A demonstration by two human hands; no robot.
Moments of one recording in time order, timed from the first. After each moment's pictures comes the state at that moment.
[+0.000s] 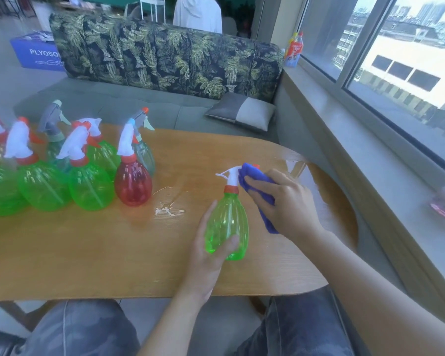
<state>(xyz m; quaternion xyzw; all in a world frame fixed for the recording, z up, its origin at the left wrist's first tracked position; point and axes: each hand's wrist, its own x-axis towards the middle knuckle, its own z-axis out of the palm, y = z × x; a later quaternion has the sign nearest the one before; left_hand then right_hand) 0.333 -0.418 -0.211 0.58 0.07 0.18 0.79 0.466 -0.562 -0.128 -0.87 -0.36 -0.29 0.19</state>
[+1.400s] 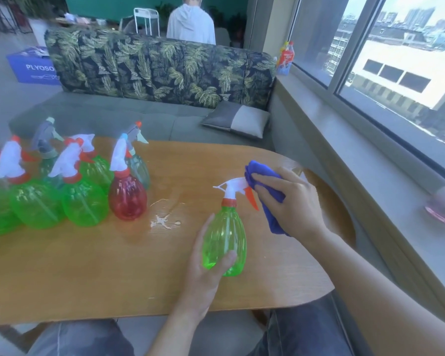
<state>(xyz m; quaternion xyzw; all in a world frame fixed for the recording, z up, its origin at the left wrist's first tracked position) 0.333 -0.421 -0.216 0.57 0.06 0.18 0.80 0.477 -0.574 -0.111 -0.88 -0.28 -0.24 0.29</state>
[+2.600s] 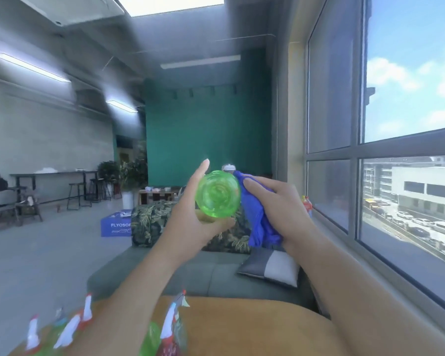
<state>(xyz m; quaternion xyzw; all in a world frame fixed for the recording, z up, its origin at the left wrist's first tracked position) 0.334 -0.344 0.215 0.79 -0.12 0.41 0.44 0.396 -0.524 0.250 -0.57 -0.37 -0.05 0.73</state>
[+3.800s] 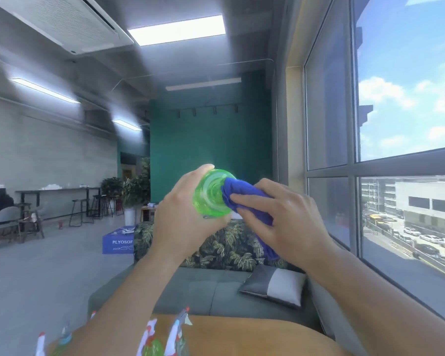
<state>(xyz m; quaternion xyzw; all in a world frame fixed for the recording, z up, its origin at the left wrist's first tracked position) 0.283 -0.368 0.271 0.79 -0.06 0.57 0.22 0.360 -0.564 0.273 -0.63 -0.46 -0.58 0.23</state>
